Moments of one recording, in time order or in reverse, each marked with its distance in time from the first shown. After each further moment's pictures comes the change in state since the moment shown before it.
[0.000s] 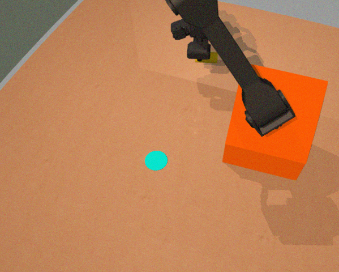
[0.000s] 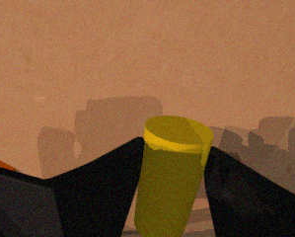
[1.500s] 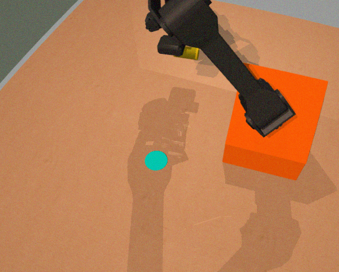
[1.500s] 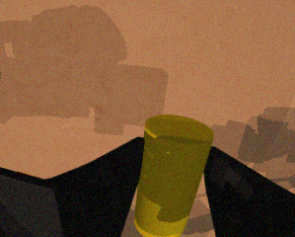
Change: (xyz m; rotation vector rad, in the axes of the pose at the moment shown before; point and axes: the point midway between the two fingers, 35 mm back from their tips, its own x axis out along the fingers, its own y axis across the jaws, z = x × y) arm -0.068 0.061 0.055 0.140 0.002 -0.043
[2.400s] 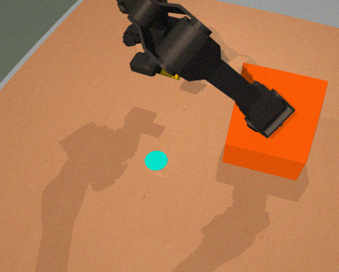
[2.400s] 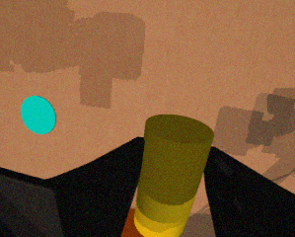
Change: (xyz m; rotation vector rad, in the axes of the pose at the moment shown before) arm -0.012 0.085 0.028 0.174 -0.007 -0.010
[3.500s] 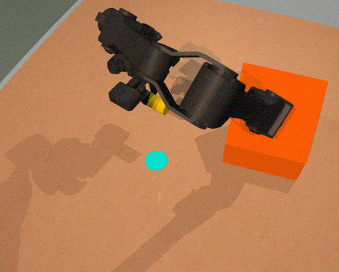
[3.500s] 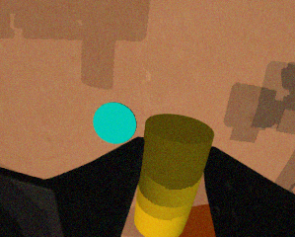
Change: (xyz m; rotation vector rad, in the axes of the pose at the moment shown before) arm -0.003 0.105 -0.017 0.204 0.002 0.022
